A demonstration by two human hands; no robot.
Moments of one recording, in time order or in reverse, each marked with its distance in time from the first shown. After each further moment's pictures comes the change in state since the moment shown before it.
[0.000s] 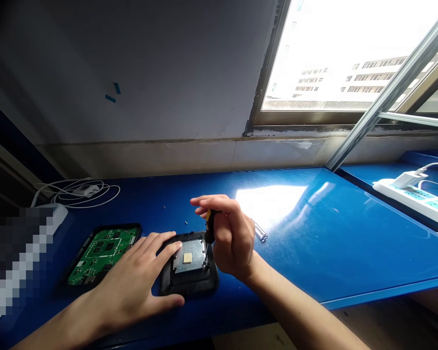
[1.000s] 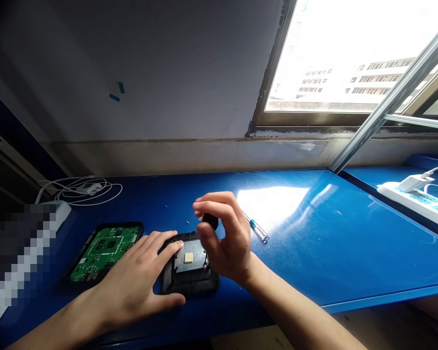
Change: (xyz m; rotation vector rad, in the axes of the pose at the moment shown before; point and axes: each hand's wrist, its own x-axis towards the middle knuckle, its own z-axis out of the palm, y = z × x) left_hand 0.000 0.000 0.000 -0.035 0.028 -0.008; right_hand -0.001 -0.001 0.003 -0.069 -0.041 -0.063
